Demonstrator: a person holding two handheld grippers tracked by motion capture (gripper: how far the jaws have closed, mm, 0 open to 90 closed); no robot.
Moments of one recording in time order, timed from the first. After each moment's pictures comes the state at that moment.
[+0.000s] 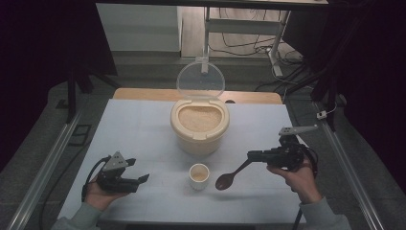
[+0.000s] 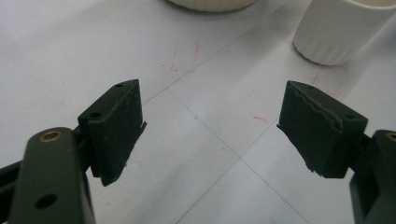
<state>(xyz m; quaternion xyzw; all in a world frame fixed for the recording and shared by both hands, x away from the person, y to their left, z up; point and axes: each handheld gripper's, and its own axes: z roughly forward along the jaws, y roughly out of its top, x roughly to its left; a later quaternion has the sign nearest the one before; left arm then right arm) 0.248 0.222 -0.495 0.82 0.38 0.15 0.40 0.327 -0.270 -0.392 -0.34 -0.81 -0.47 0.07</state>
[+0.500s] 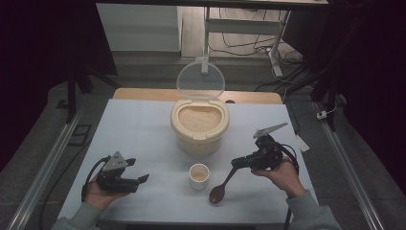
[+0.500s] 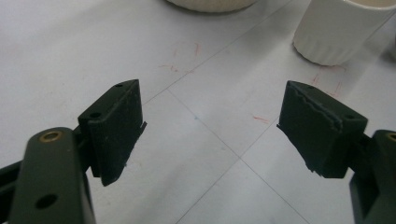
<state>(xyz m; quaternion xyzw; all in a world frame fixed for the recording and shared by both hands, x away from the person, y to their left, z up) 0.248 0.222 -0.495 0.82 0.38 0.15 0.40 0.342 -0.225 -0.412 -0.30 -0.86 -0.40 0.12</state>
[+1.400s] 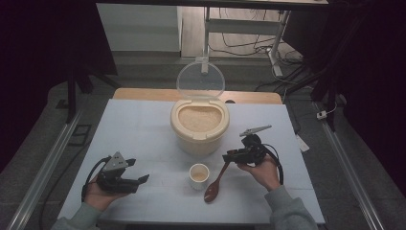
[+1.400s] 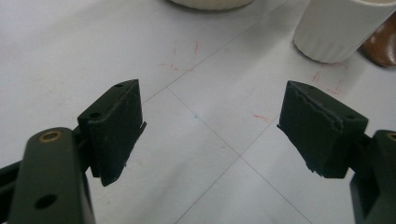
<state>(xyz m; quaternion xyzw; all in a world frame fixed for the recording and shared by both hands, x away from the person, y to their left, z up) 0.248 0.222 -0.496 0.82 0.38 0.15 0.39 0.376 -0.206 -0.470 -0.36 -0.85 -0.38 0.01</state>
